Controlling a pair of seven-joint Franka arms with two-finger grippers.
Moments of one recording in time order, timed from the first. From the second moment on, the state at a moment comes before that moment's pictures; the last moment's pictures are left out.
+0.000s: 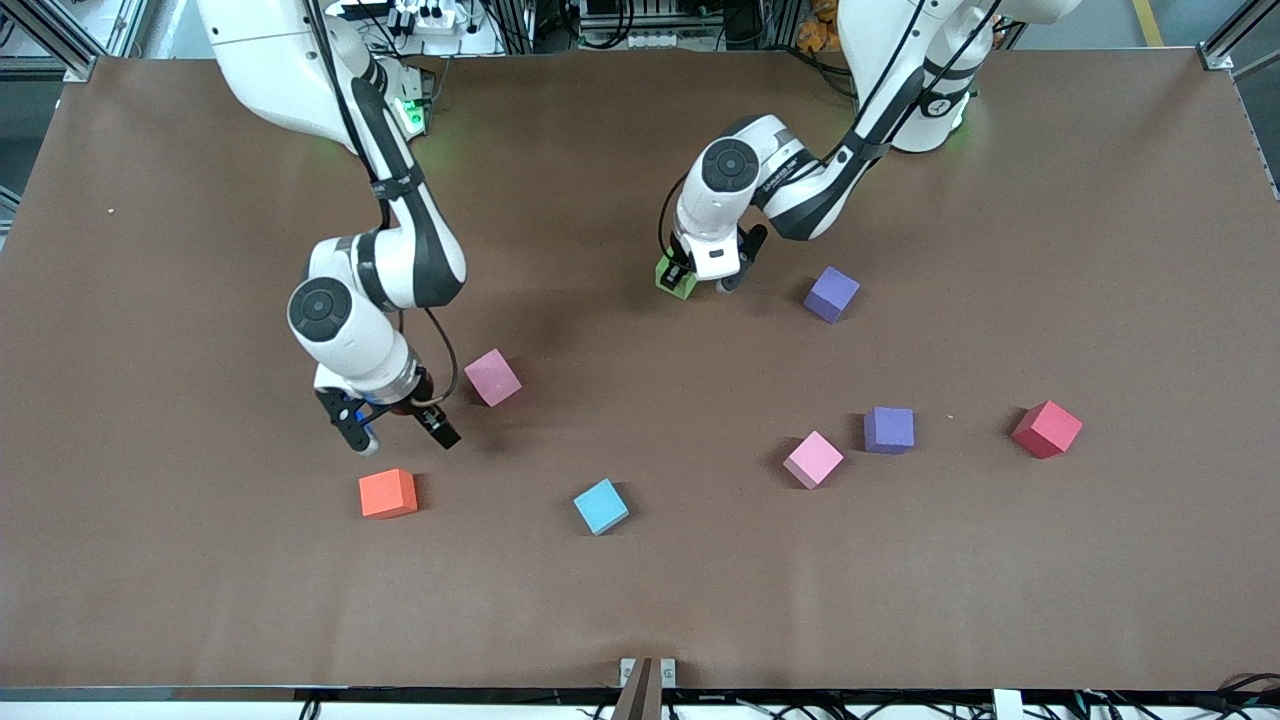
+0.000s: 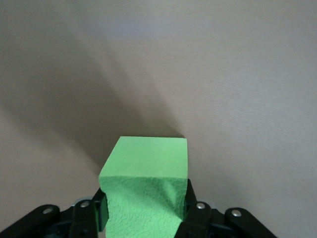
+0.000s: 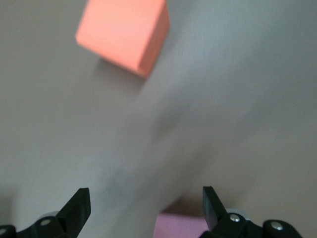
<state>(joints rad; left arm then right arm) -0.46 0.45 -0.44 -2.18 0.06 2.64 -1.89 0.67 0.48 -0.32 -1.99 0.35 2.56 1.03</state>
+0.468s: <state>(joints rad) -0.59 0.45 -0.51 -2.17 0.13 2.64 -1.73 0.69 0.44 -0.29 -2.10 0.37 2.62 1.09</state>
